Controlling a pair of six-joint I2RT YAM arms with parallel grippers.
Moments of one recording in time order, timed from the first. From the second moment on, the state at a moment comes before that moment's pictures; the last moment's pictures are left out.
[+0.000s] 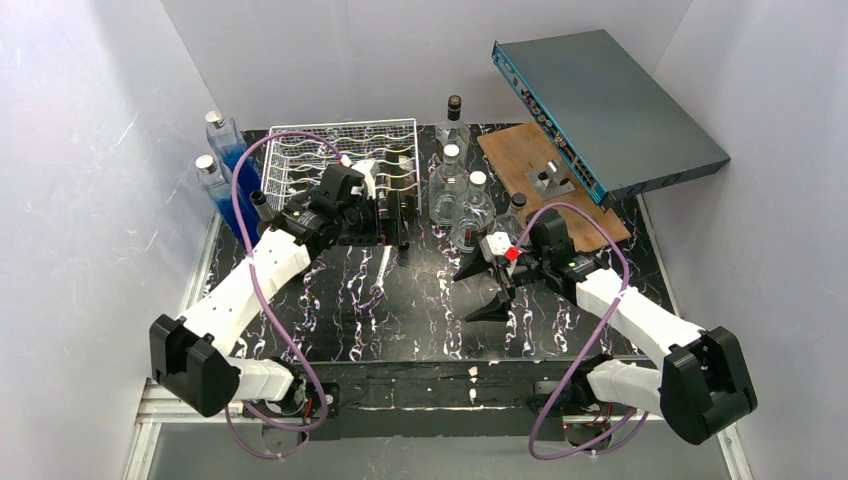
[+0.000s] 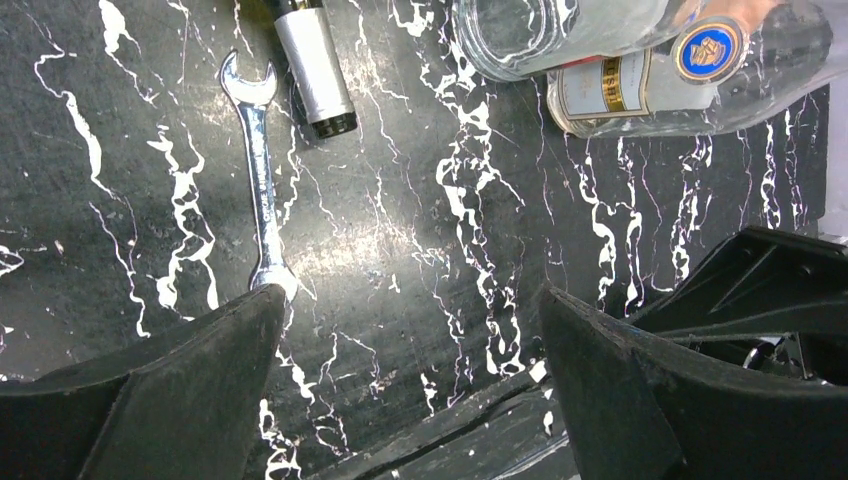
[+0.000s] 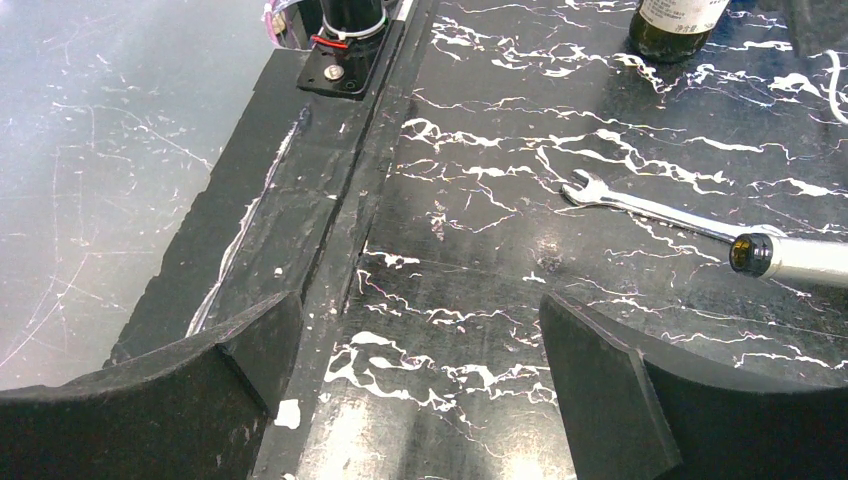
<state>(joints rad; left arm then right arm) -0.53 1.29 1.20 -0.70 0.10 -0.46 0.50 1.15 0.67 -0.17 -1.27 -0.62</state>
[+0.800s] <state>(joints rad) -0.53 1.66 1.32 -0.61 0.07 -0.46 0.50 1.15 0.67 -0.19 -1.27 -0.65</state>
